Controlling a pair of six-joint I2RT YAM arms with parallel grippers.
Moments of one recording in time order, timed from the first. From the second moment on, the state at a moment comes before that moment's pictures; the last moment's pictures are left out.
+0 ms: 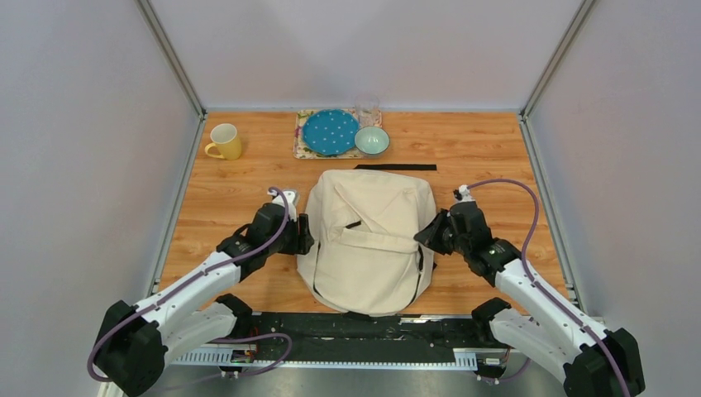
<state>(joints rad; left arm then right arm) -0.57 0.97 0.50 -0.26 -0.03 -0.42 0.48 0.86 0.50 -0.33 -0.07 0.86</state>
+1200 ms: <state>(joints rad) -0.15 0.63 0.30 -0.45 0.00 -0.53 0.71 1.11 0.79 -0.35 -0.09 0.88</state>
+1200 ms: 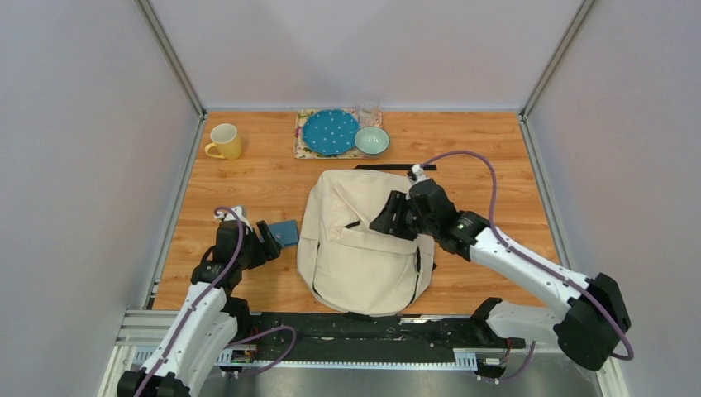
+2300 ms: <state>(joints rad) -0.10 0.68 0.28 -0.43 0.11 -0.53 0.82 1.69 1.21 -0.21 -0.08 0.95</state>
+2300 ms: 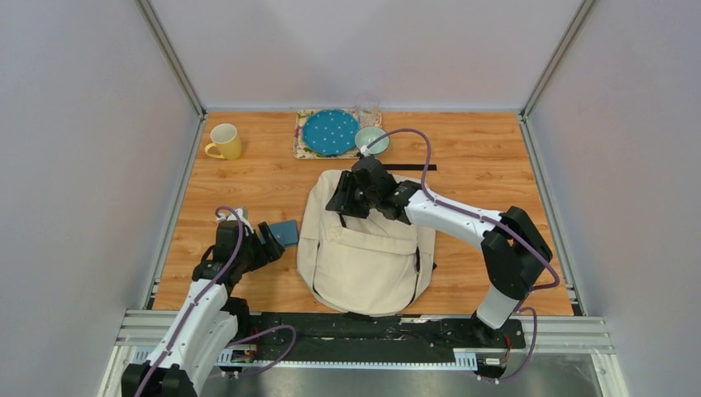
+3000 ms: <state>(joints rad) -0.06 0.70 0.28 -0.38 0.09 -0.55 0.87 1.67 1.35 -0.35 -0.01 0.77</state>
